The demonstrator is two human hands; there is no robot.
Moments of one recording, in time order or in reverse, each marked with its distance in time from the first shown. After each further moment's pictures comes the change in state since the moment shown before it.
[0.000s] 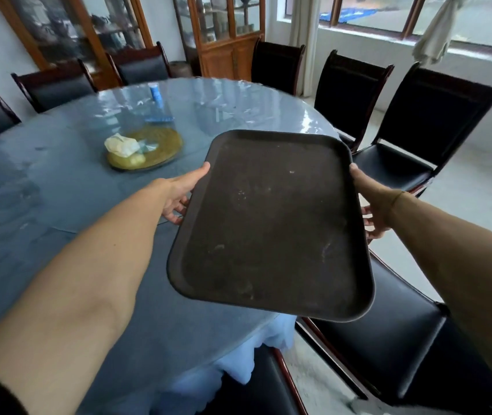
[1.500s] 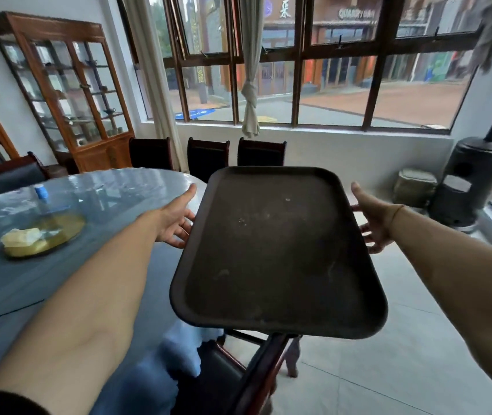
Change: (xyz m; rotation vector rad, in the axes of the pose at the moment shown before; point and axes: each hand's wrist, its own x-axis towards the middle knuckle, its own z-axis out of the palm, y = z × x) left_hand -0.321 -0.025 0.143 0.171 -0.337 0.397; right_hand -0.423 0.262 -0.142 0.339 0.352 -0.019
